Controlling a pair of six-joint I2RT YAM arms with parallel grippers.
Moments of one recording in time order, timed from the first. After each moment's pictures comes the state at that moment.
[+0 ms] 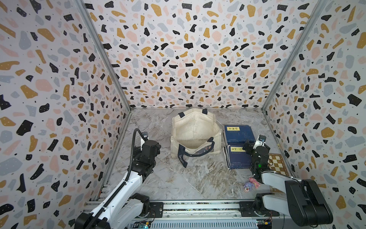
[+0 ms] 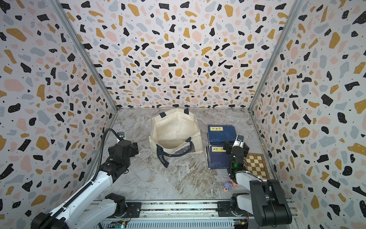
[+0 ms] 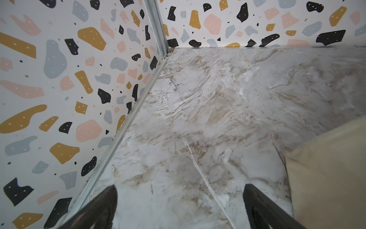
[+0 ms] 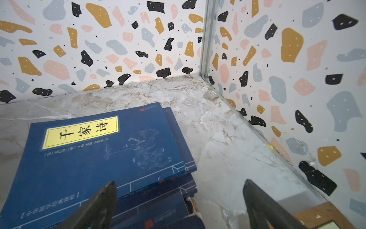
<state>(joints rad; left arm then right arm) -0.28 0.93 0.53 -0.20 -0.61 -0.20 0.10 1.26 0.22 0.81 0.36 0.07</state>
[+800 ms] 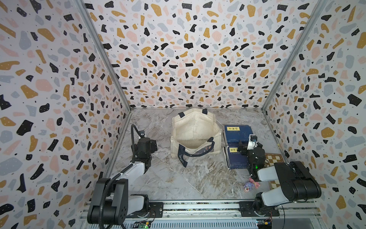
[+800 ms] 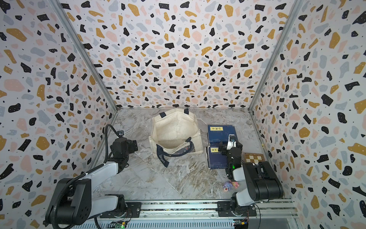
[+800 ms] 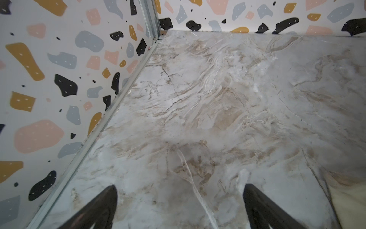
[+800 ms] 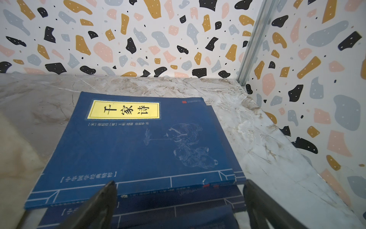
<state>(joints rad) -0.05 1.29 0.45 0.27 -0.33 -0.10 0.10 1.48 0.20 1.08 0.16 -0.05</state>
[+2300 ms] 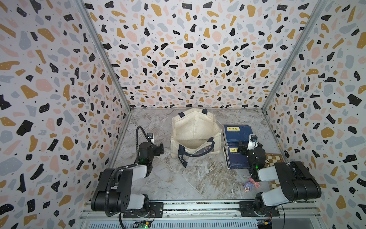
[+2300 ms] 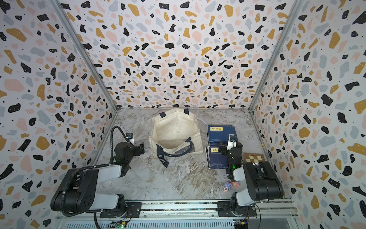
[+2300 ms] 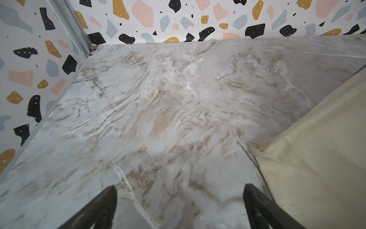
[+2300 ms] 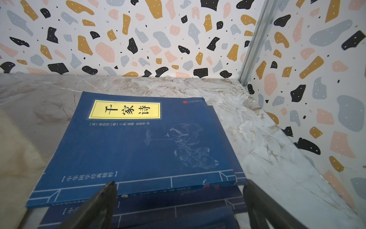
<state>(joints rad) -0.06 1.39 0.33 0.62 -0.06 0.01 0.09 1.48 0.20 1.08 0.14 -0.05</state>
